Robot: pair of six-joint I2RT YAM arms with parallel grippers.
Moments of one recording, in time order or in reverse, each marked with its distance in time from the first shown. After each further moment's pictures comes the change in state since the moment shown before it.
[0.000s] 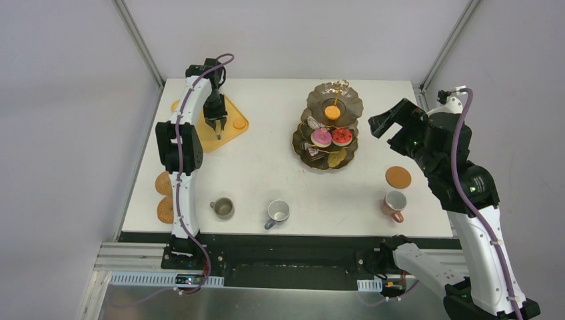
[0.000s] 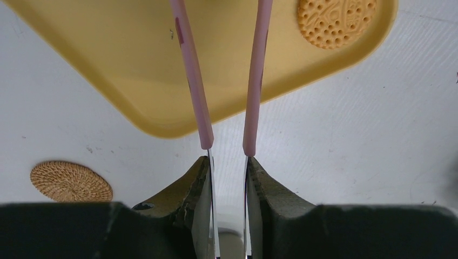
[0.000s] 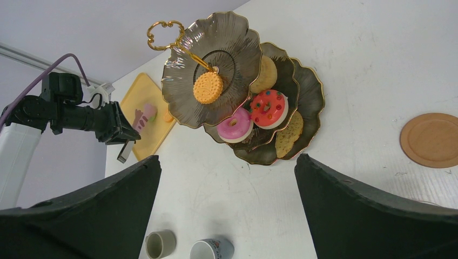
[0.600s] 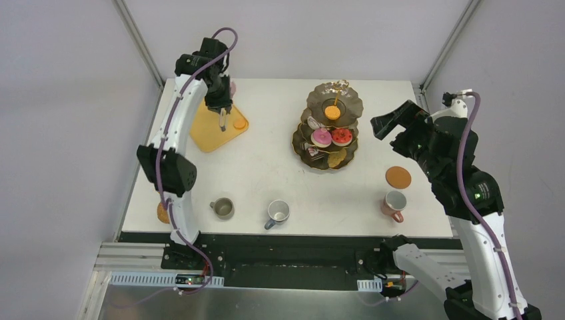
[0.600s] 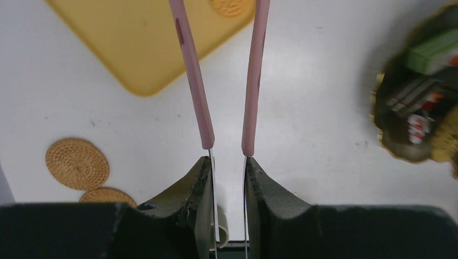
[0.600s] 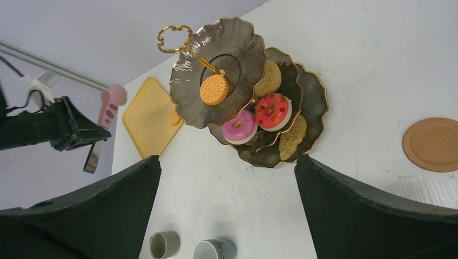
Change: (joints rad) left arm -0.082 -0.270 -0.023 -0.031 -0.006 -0.014; right arm 0.000 -0.020 -0.002 0.003 -0.003 -0.002
